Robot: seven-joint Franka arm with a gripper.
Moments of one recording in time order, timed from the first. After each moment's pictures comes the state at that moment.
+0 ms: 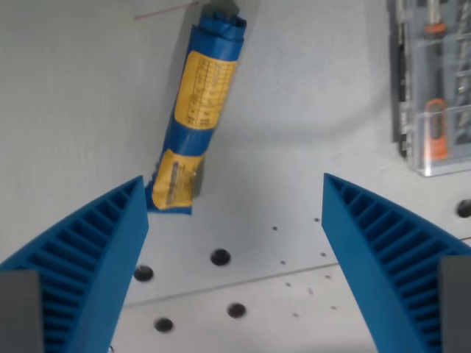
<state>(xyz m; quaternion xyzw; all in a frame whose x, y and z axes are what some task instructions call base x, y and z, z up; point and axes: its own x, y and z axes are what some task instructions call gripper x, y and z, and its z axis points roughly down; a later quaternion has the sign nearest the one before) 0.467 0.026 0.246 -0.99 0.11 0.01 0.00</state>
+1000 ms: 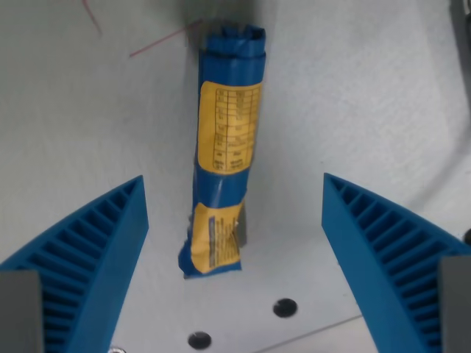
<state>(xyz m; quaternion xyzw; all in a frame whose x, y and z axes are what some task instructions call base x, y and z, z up) 0.473 0.044 0.181 -0.98 0.21 0.01 0.00</state>
